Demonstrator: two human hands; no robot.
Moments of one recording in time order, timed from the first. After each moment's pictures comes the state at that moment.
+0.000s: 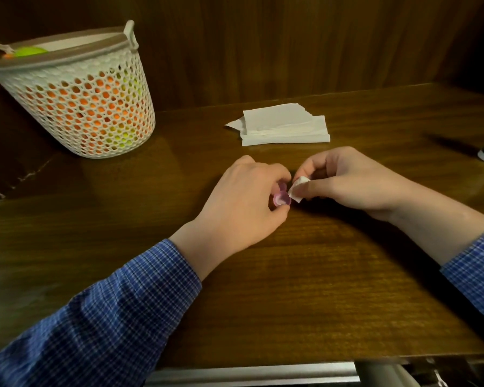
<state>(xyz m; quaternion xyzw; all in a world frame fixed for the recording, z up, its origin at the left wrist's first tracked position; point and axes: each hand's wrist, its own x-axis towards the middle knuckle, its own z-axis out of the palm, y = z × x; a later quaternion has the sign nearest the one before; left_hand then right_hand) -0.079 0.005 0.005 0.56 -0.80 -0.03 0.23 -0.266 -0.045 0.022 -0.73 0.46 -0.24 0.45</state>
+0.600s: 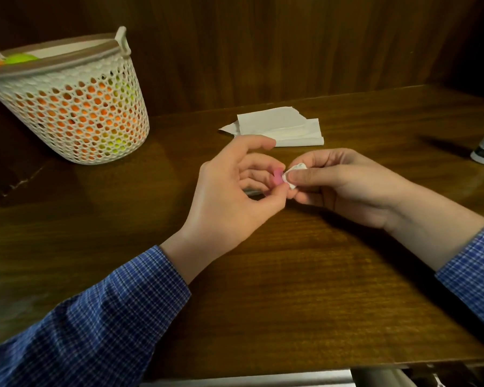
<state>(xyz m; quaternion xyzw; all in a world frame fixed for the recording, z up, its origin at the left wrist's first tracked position) -0.079 0.014 0.009 0.44 -0.71 -0.18 0.52 -0.272 -0.042 0.024 -0.53 0.34 -0.32 0.71</state>
